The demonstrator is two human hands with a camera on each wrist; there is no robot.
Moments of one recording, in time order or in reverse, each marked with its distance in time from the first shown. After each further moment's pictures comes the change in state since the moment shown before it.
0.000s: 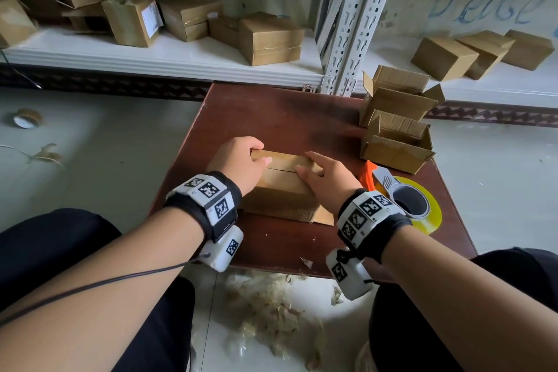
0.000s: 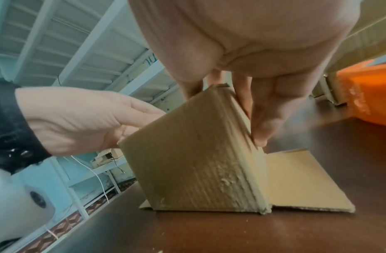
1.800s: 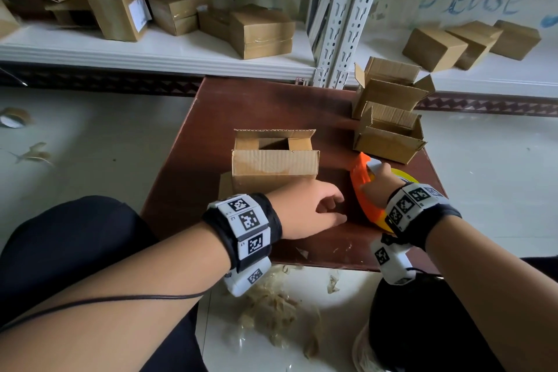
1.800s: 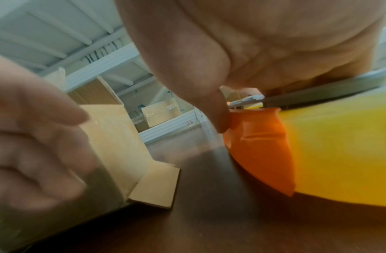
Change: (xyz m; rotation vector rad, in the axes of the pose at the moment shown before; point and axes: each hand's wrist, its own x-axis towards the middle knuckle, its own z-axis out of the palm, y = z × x) left_hand -0.065 0.064 0.045 -0.043 -0.628 0.415; right_hand 0.011 0.076 -0.050 -0.243 0.118 0.472
